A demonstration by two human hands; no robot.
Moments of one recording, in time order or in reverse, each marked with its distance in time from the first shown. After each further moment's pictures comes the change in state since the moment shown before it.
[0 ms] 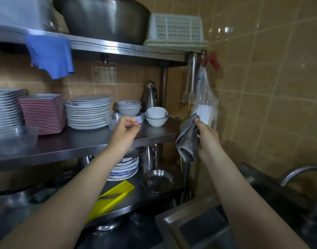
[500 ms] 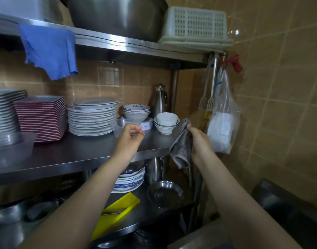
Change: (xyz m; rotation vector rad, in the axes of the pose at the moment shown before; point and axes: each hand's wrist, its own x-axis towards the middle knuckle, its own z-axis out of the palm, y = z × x) left_hand 0.086 -0.061 -0.013 0.038 -0.019 -0.049; right_hand 0.101 0.060 0.079 -0.014 -0.110 0.048
